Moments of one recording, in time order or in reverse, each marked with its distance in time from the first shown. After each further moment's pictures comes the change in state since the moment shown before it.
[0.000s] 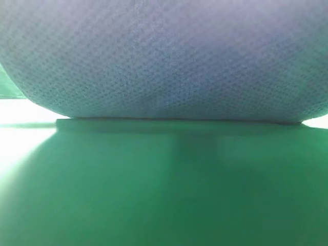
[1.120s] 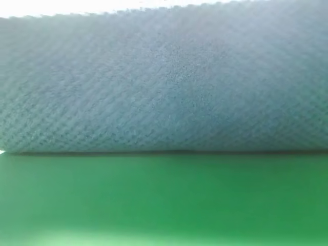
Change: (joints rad) left arm 0.000 0.255 0.071 -0.258 -0.305 0.213; right arm 0.000 0.278 0.033 0.057 -0.335 -0.059
